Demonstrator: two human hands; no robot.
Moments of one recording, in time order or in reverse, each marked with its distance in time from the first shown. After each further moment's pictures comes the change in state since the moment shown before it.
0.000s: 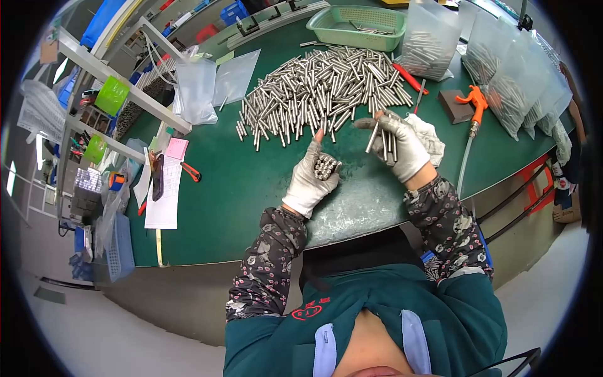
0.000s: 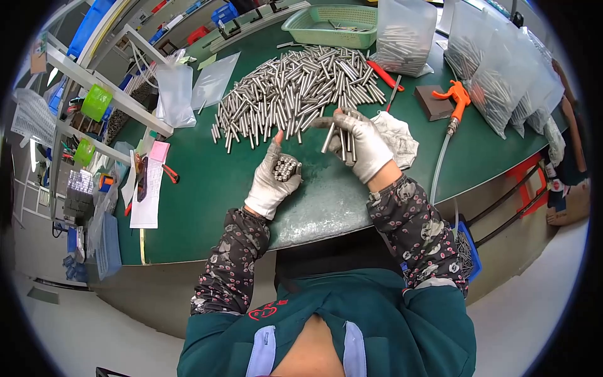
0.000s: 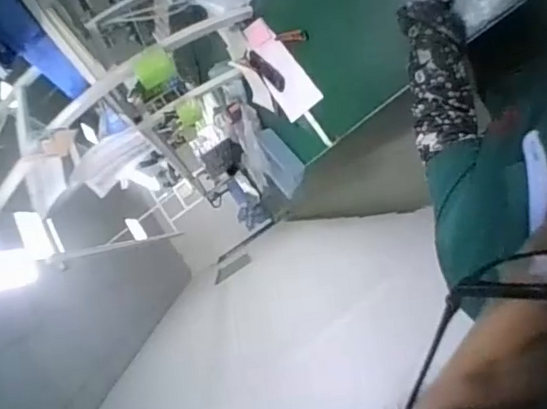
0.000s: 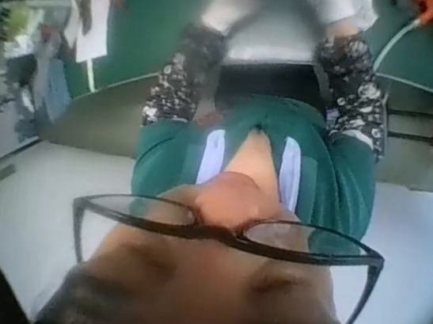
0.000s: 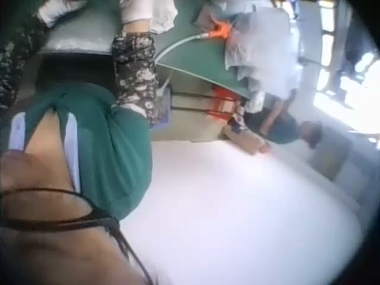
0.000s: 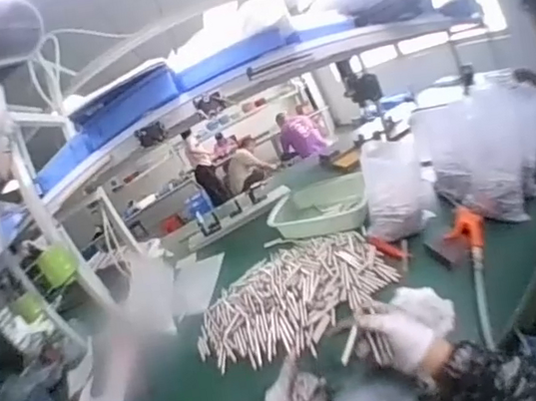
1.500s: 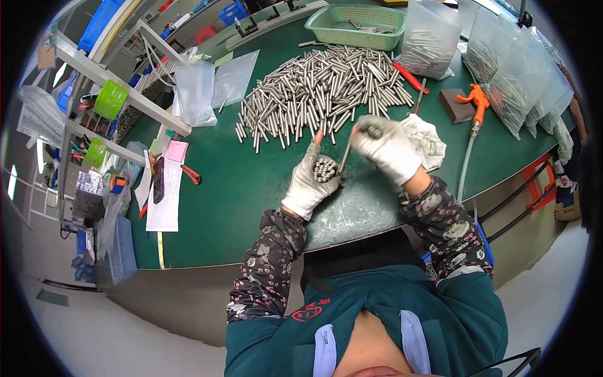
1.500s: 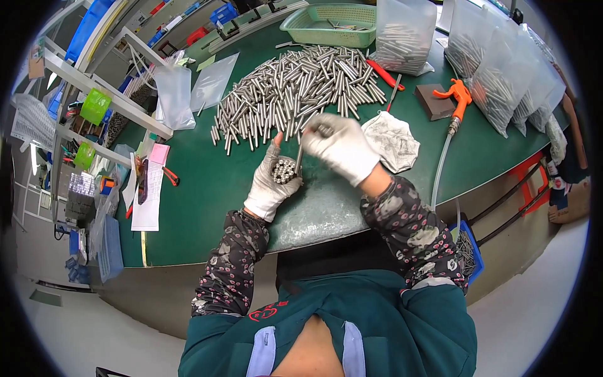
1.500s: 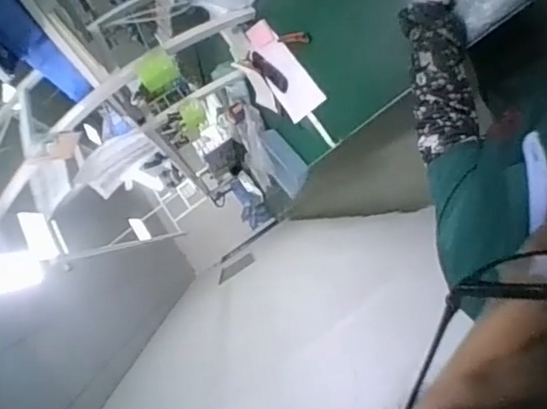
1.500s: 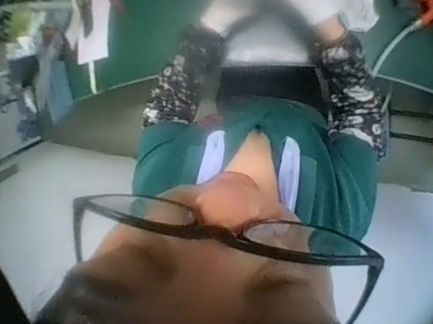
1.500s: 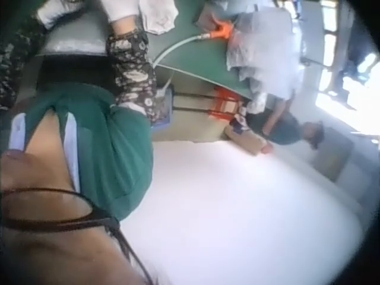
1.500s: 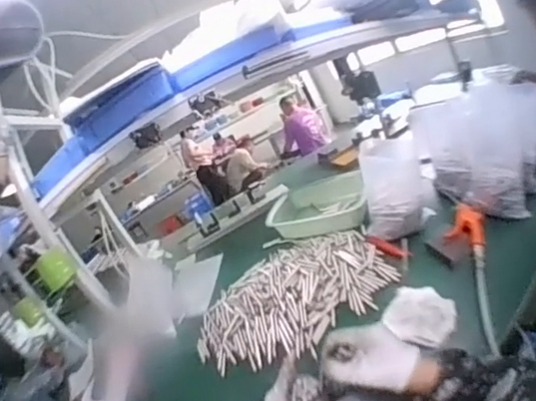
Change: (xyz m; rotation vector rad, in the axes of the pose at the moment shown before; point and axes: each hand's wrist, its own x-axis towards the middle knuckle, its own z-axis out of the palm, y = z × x) left_hand 0.000 0.002 -0.001 -0.111 -0.011 -0.105; right_hand -0.009 -0.005 0.030 -0.688 -0.078 -0.225
